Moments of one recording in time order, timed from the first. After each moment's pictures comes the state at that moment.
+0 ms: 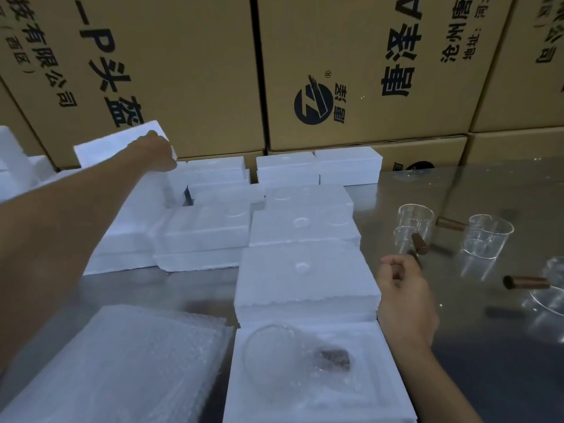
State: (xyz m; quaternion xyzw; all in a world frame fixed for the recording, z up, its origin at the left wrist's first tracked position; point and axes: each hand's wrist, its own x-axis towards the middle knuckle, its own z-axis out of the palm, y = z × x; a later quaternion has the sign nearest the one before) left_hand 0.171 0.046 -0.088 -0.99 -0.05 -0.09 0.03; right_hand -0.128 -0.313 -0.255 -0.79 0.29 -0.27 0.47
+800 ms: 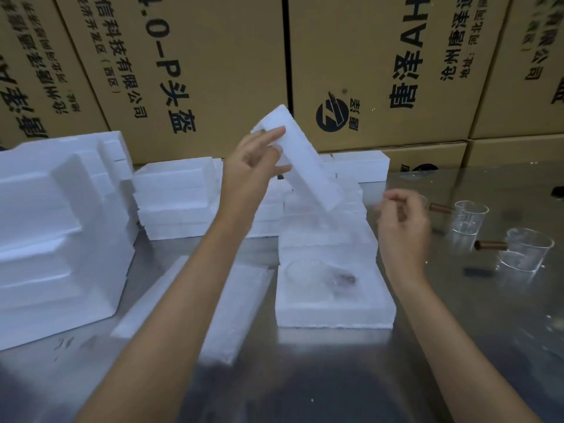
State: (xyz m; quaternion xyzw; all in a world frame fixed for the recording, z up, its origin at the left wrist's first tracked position) left_hand -0.158 -0.078 -0.094 -0.65 0.21 -0.22 -0.69; right_hand -0.189 -0.277 -0.181 -0.67 0.07 -0.41 0.62
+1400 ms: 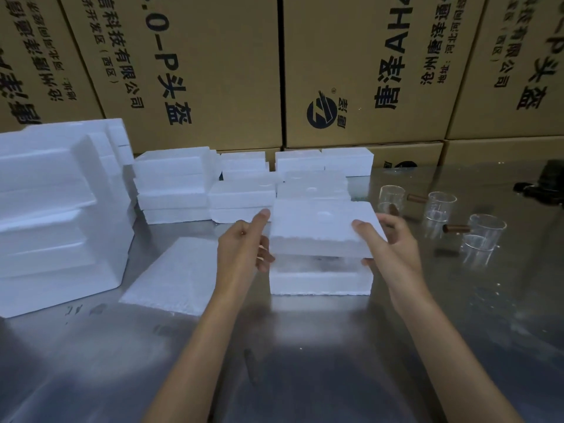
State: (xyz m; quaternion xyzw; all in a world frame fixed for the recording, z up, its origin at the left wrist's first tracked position) left_hand -0.243 -0.066 -0.189 -0.67 -0.04 -0.13 -0.73; right_hand -0.266 -0.280 -0.199 -0.66 0.09 -0.25 0.70
